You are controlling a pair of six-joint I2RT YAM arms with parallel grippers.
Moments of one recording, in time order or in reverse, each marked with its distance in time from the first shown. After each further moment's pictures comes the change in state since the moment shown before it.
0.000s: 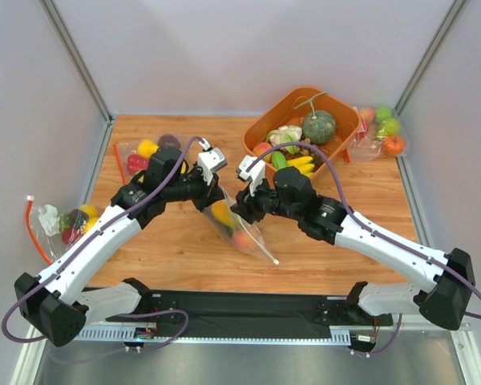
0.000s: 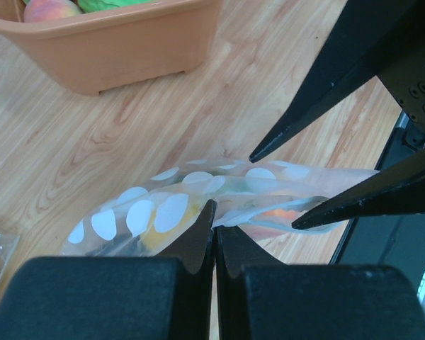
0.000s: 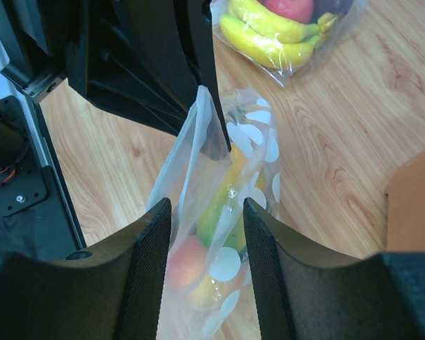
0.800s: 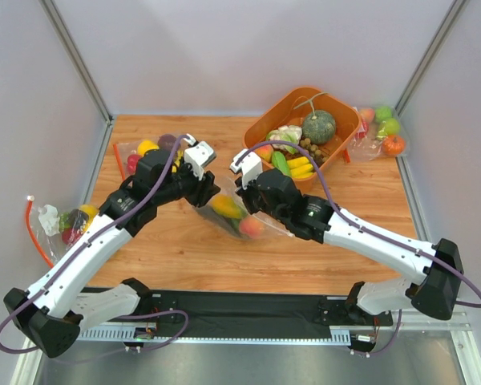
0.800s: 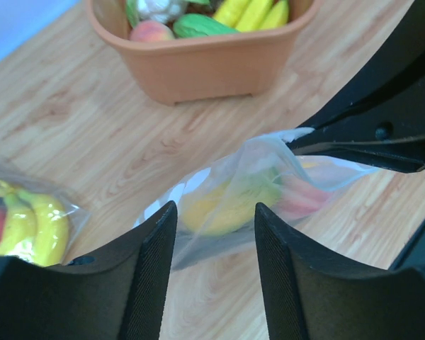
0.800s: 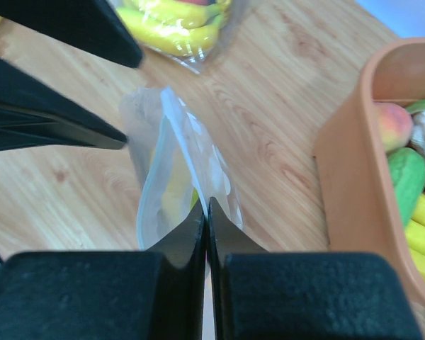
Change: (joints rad) left arm -0.005 -0.076 0.000 0.018 -0.198 -0.024; right arm 0.069 0.083 0.075 -0.046 0.367 0.036
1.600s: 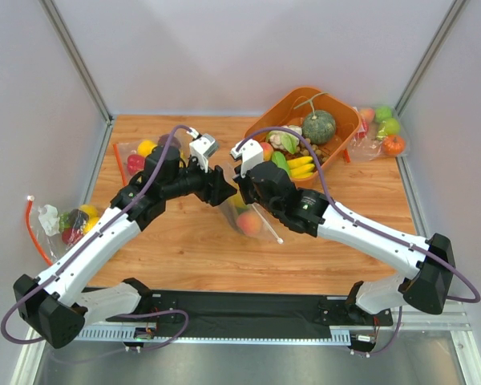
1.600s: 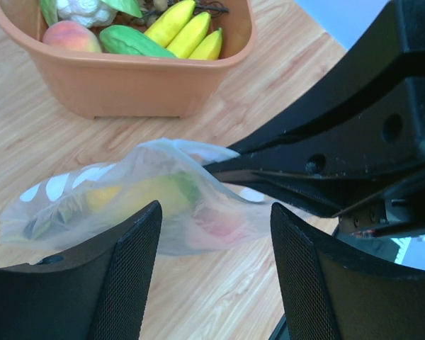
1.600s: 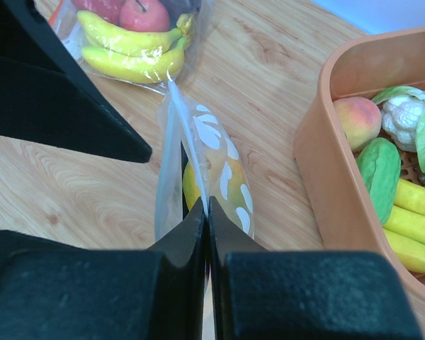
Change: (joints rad) left arm 0.003 0.065 -0.021 0.153 0.130 -0.270; right arm -0.005 0.063 0.102 -0.025 0.137 0.106
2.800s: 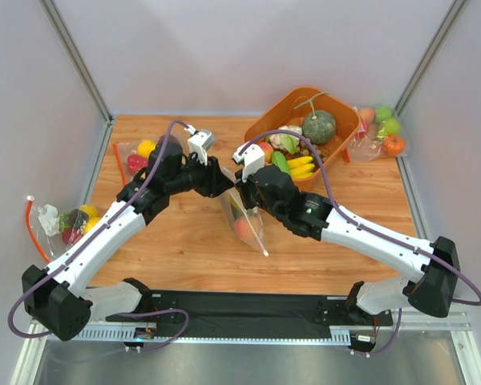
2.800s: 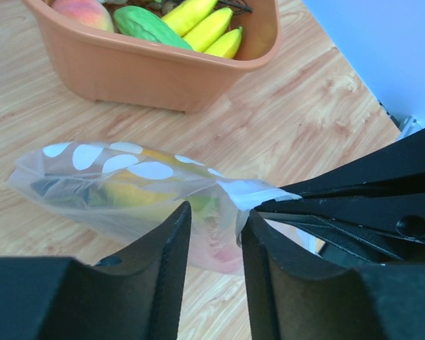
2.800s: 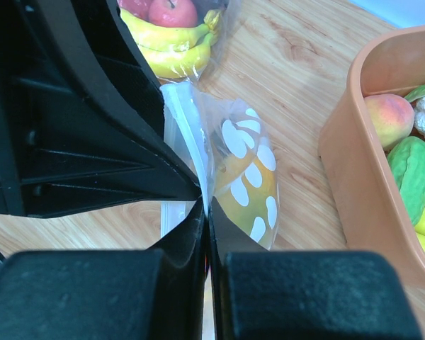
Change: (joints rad) left arm 0.039 0.053 -0.012 0.038 -0.008 -0.122; right arm 0.011 -0.037 -0.045 0.024 -0.062 0.027
